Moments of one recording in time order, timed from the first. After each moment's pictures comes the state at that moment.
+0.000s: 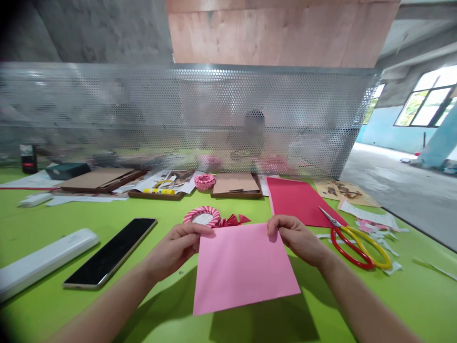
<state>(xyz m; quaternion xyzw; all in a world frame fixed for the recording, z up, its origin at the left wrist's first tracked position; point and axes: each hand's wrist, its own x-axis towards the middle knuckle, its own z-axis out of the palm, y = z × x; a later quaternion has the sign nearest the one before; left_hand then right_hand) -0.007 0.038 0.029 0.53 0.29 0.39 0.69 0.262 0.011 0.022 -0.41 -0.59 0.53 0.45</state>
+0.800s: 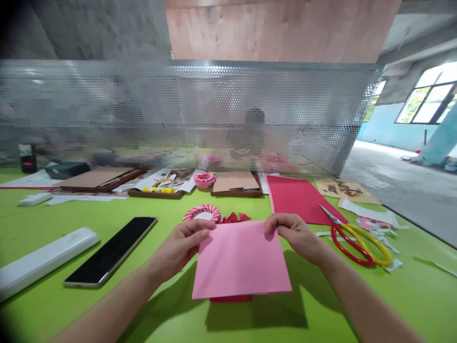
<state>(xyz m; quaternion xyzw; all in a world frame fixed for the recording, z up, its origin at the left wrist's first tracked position) -0.001 0.039 0.020 0.48 0.31 0.41 0.71 0.260 0.009 0.033 -0.44 -0.68 0.41 0.43</state>
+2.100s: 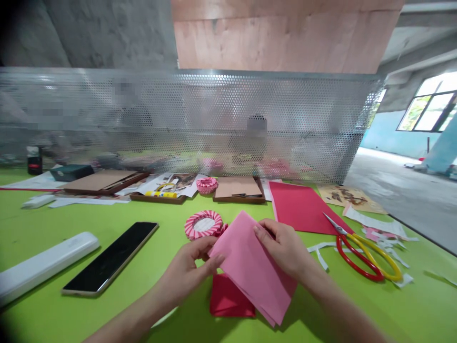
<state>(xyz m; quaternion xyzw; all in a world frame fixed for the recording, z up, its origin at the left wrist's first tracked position) 0.011 0.017 0.027 0.71 0.37 0.37 0.47 0.221 0.009 0.040 -0.57 -0.71 0.22 0.33</state>
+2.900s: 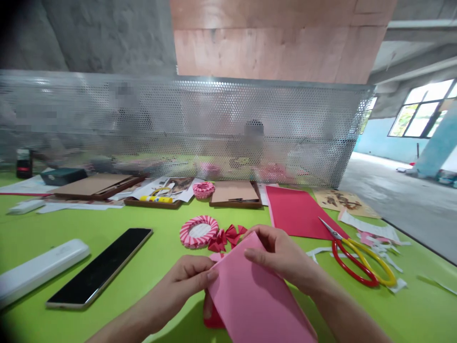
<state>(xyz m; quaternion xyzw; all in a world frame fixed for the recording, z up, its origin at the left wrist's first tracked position) 0.010 0.009 0.029 0.62 0.27 0.28 0.68 0.220 -0.003 0.057 -0.47 -0.64 0.49 0.38</state>
